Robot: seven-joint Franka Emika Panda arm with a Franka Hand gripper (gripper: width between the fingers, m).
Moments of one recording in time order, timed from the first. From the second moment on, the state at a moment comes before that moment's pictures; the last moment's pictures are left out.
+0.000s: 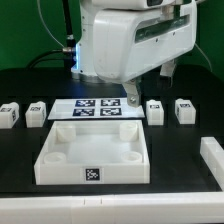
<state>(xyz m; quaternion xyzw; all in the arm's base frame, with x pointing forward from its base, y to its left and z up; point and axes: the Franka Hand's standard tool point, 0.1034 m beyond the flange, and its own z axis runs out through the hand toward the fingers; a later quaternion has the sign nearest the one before) 0.564 0.051 0.119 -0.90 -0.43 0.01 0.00</state>
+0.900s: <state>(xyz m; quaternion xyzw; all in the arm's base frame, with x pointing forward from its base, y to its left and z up) 0.563 0.051 0.119 -0.90 -0.43 0.01 0.00</state>
